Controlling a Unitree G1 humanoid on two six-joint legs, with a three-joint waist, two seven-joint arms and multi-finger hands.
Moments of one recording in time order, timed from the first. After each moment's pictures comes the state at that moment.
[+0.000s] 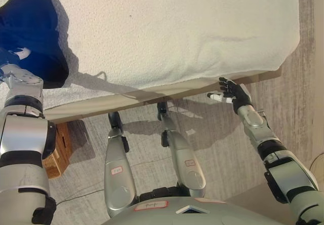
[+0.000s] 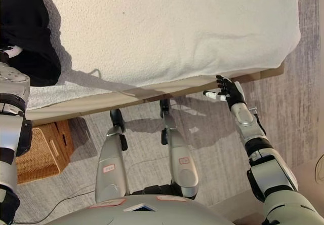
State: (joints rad) left arm -1.01 0.77 -0.29 1.45 -0.17 -0.04 0.53; right arm -0.46 -0.52 0.36 0.98 0.30 -0.22 -0.01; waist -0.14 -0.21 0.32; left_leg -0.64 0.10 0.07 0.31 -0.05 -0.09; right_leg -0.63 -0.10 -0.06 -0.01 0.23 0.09
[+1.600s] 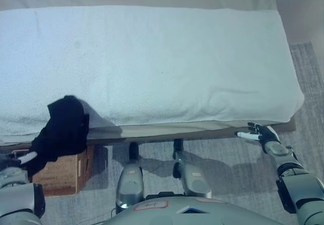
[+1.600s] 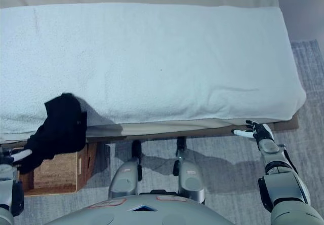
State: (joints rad) left arm -0.22 0.82 0.27 1.56 -0.08 -0.07 0.13; right arm -0.35 -0.59 0.15 1.35 0.12 -0.16 0.09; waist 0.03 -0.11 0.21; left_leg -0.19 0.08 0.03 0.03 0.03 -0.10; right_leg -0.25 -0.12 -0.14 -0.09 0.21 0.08
